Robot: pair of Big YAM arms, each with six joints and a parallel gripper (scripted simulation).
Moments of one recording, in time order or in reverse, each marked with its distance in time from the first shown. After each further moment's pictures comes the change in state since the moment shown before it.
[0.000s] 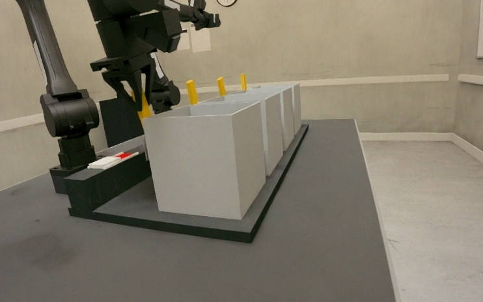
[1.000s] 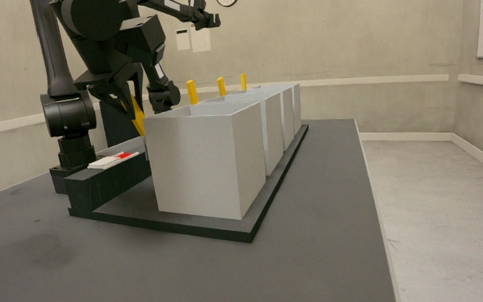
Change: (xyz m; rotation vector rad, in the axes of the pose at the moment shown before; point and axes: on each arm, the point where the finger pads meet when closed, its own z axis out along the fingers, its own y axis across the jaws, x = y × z) left arm 0.000 0.000 0.000 0.000 0.000 0.000; right arm 0.000 -0.024 0.003 -0.233 0.002 0.003
